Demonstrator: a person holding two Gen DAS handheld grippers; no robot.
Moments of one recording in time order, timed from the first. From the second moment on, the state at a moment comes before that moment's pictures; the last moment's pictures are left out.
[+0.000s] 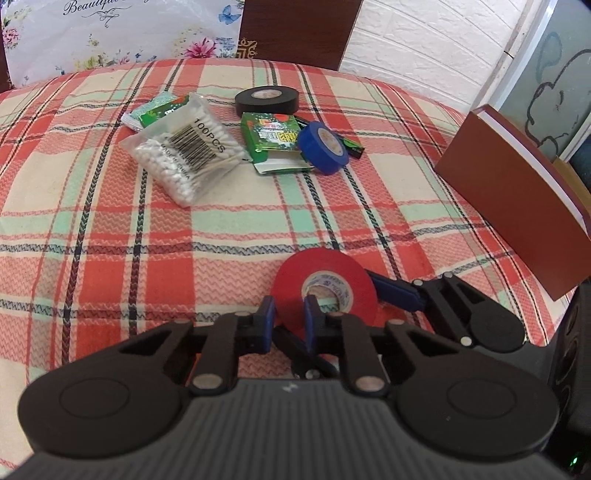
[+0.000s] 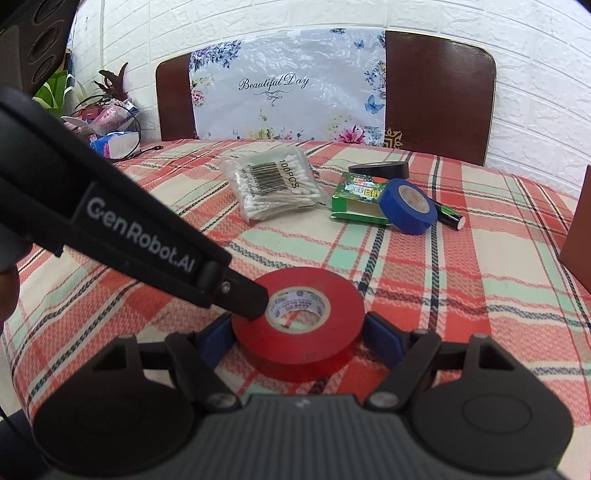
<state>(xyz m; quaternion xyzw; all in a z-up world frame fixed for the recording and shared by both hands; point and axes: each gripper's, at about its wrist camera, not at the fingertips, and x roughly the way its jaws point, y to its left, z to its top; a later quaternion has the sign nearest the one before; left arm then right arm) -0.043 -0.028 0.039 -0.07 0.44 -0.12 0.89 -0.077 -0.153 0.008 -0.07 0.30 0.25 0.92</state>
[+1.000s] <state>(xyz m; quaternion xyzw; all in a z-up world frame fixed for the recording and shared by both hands) 0.004 -0.265 0.154 0.00 0.31 -0.34 0.89 -0.070 -0.362 0.102 -0.03 0.14 -0.04 0.99</state>
